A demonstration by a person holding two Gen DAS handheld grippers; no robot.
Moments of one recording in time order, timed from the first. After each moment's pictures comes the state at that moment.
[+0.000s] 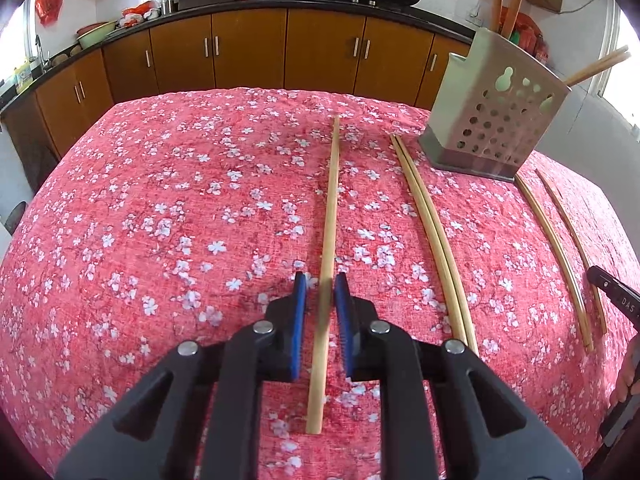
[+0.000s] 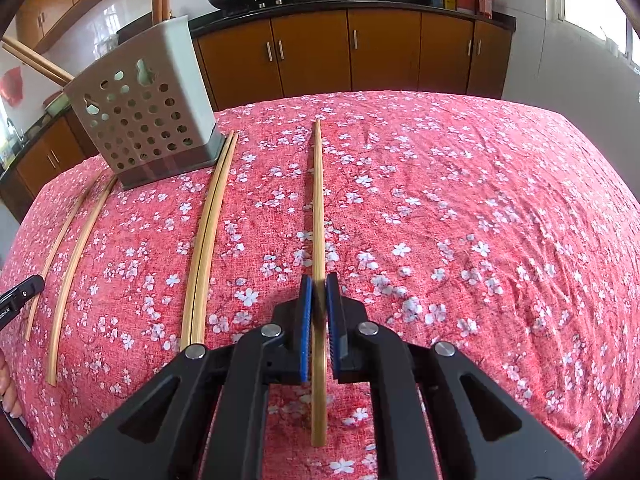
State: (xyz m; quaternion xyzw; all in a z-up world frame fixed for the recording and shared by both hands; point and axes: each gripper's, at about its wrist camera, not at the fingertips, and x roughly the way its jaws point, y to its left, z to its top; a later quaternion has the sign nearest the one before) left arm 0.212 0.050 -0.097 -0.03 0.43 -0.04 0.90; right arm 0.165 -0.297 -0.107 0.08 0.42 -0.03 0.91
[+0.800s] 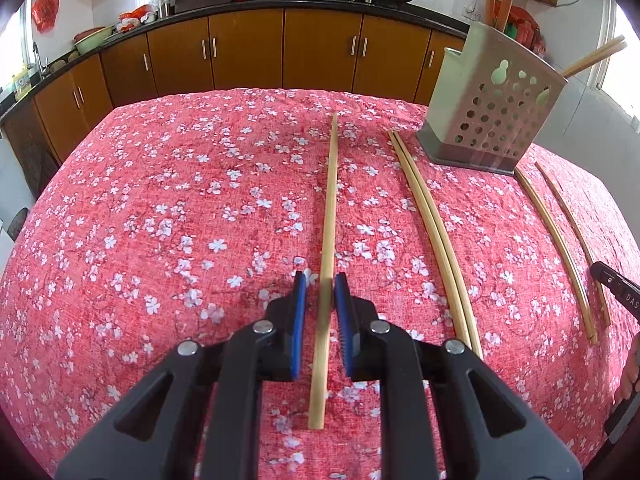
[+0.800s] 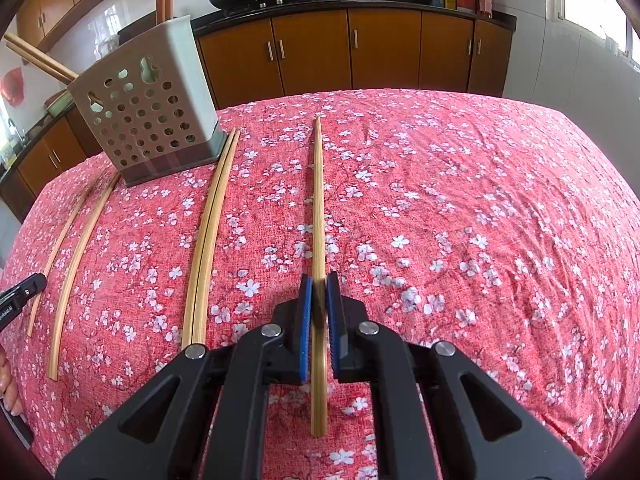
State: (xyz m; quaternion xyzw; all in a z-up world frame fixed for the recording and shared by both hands) left arm 0.210 0.046 -0.096 -0.02 0.43 -0.04 0.90; right arm 0.156 -0.293 -0.106 0.08 0.42 -0.03 0.90
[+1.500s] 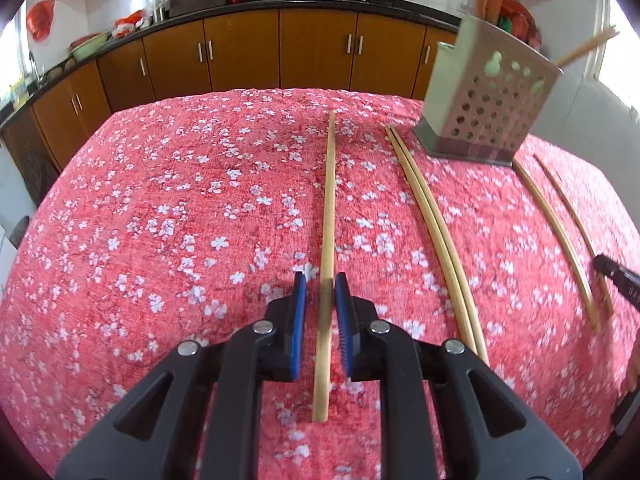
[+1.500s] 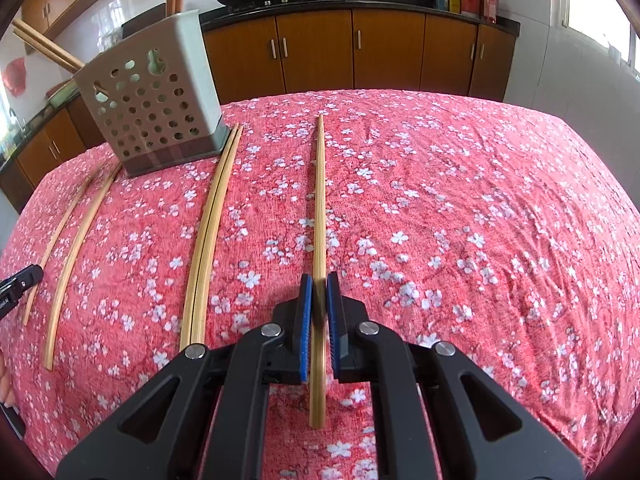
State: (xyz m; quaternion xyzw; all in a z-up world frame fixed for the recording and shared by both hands) left arm 0.202 0.045 -0.096 0.00 0.43 -0.04 0.90; right arm 0.149 -0.291 -0.104 0.07 0.42 -0.03 0.91
